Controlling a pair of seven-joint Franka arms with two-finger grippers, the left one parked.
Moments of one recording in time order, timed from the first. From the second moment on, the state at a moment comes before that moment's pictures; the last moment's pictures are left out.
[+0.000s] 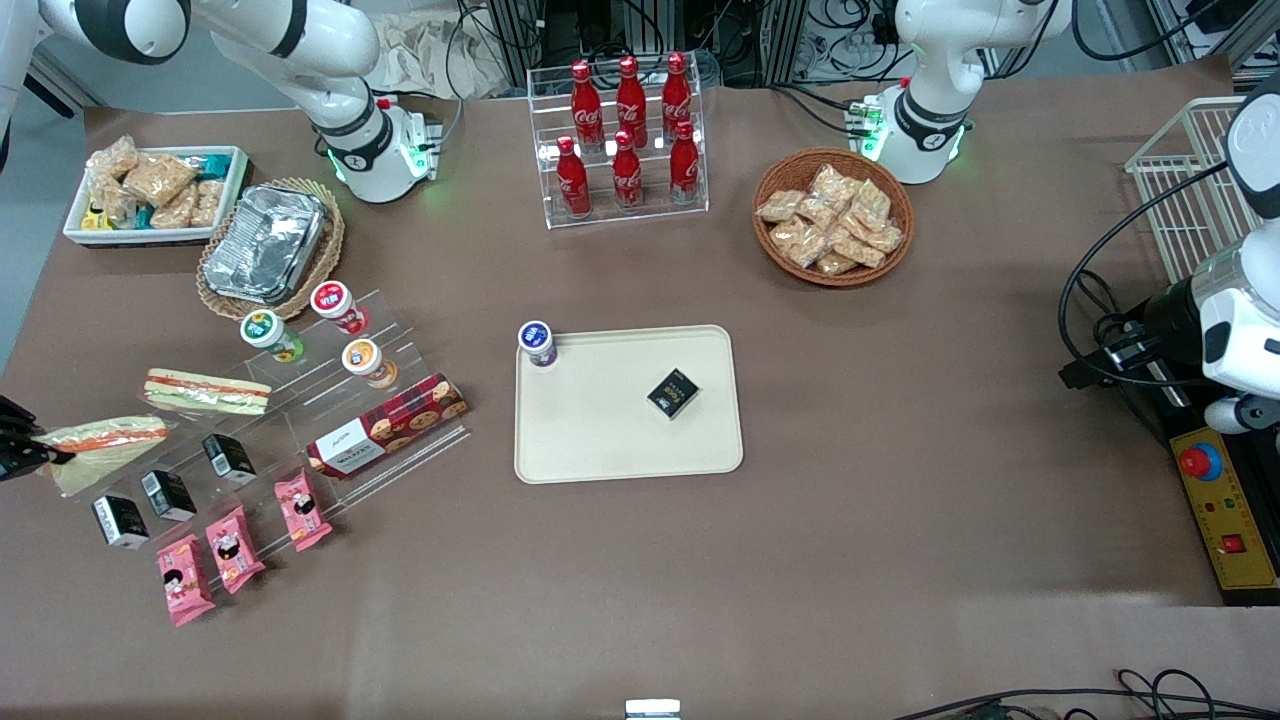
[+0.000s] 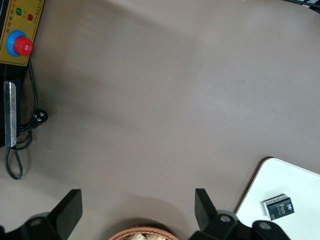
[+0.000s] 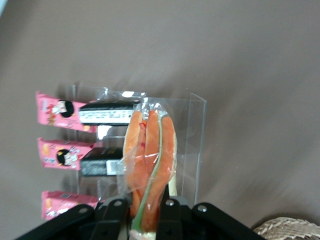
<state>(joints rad) -0.20 0.44 -0.31 -1.50 0.25 1.89 0.38</state>
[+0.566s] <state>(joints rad) -0.13 0.33 -0.30 -1.43 0.24 1.72 0.15</state>
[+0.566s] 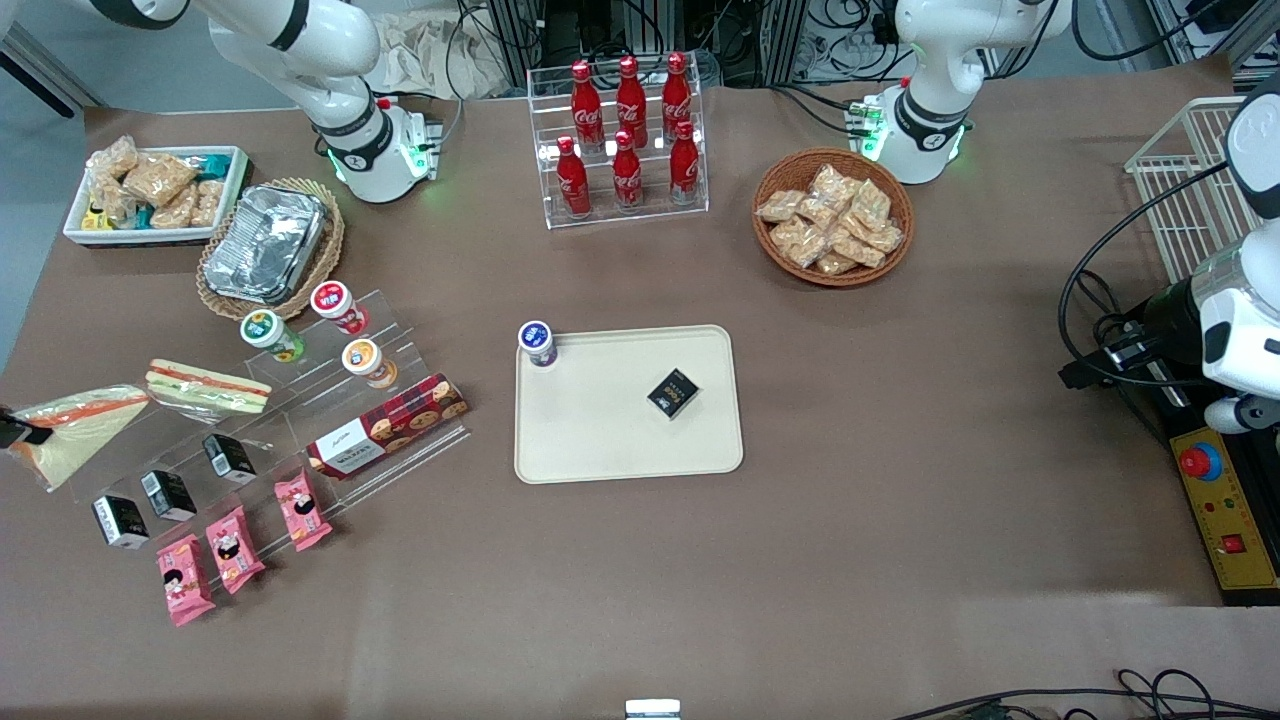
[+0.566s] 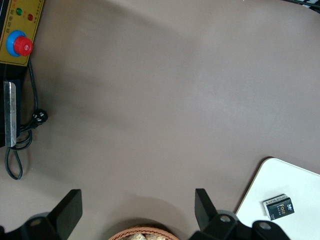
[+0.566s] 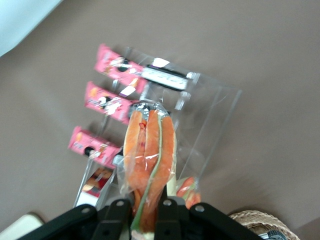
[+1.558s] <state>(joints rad) 0.12 0.25 0.15 -1.42 0.14 1.65 -0.19</state>
